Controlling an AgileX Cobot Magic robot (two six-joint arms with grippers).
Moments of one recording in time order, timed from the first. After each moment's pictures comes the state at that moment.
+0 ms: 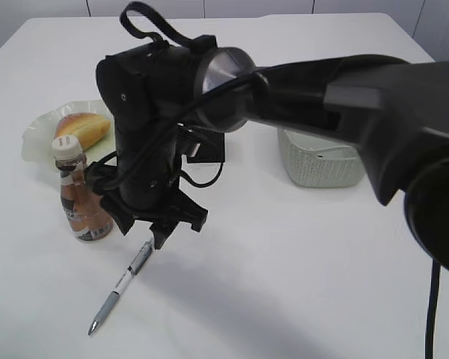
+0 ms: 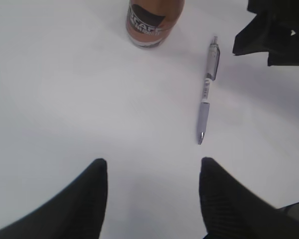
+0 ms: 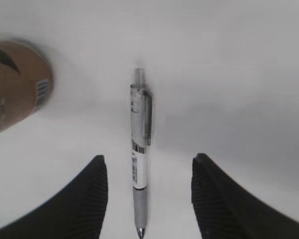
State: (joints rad) left arm -0.09 1.04 -0.79 -0.24 0.92 0.10; right arm 0.78 2.31 -2.03 0.06 1.16 1.18
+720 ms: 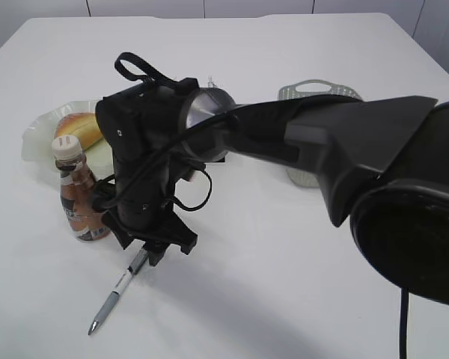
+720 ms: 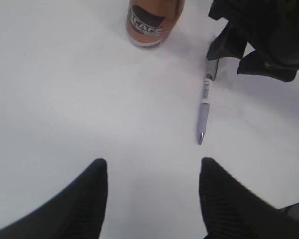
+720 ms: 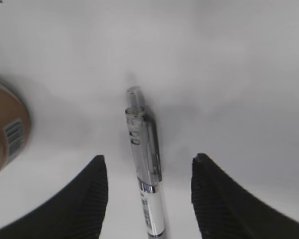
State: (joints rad) left arm -0.09 1.04 -0.79 -0.24 0.92 0.10; right arm 0.79 2.43 -2.08 0.07 1.11 1.32
